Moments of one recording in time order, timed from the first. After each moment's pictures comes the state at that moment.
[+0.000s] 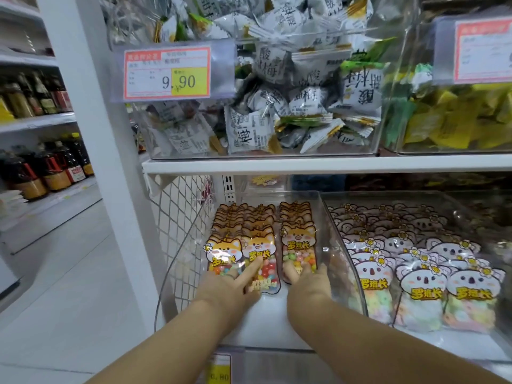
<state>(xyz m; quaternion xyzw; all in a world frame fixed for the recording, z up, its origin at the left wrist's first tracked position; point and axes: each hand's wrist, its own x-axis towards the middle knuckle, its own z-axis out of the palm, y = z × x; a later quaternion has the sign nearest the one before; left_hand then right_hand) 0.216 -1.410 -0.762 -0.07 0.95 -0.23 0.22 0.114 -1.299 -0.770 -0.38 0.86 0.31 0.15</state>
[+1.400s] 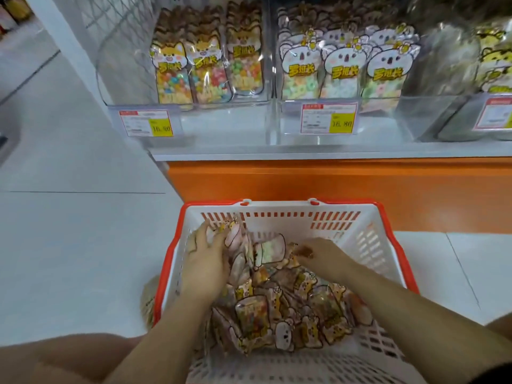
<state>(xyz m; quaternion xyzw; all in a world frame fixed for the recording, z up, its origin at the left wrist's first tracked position) 0.403 -1.221 -0.973 -0.35 0.92 0.17 0.04 0.226 -1.020 -0.972 -0.34 0.86 -0.16 0.35</state>
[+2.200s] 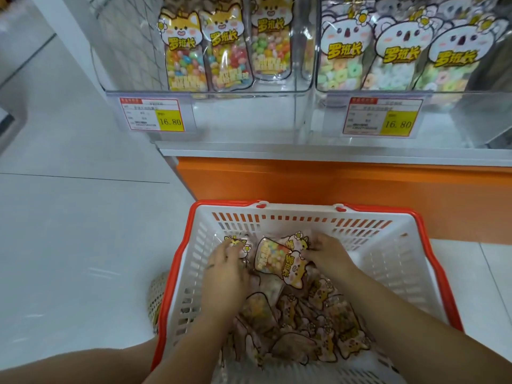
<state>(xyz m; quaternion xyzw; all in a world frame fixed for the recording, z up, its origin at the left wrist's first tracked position) 0.402 -1.211 -1.013 -0.37 0.90 0.23 0.01 0.221 -1.064 -1.017 -0.05 0.81 -0.41 0.42</state>
